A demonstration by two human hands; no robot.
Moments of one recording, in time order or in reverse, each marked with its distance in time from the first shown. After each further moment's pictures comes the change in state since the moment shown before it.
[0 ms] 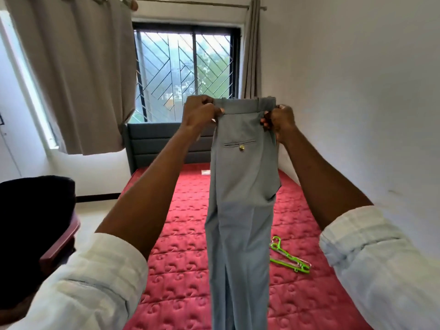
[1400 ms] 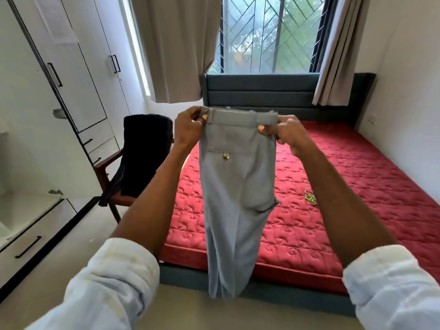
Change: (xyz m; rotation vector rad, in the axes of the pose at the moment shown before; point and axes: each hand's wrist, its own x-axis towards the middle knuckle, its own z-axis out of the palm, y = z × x) left_hand -0.240 -0.072 -0.285 0.330 0.327 -0.076; right_hand -0.327 0.049 0.125 -0.106 -0.643 -0.002
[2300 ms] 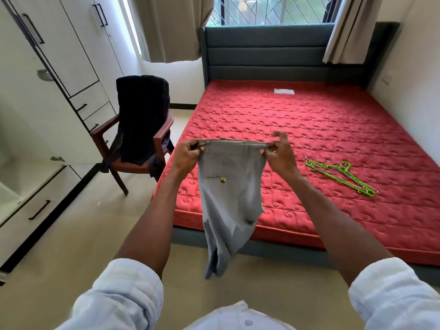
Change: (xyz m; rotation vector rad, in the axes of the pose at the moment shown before) left_hand -0.124 -0.109 0.009 0.032 -0.269 -0.199; right_hand -0.066 0.152 0.025 -0.258 0.173 -0.002
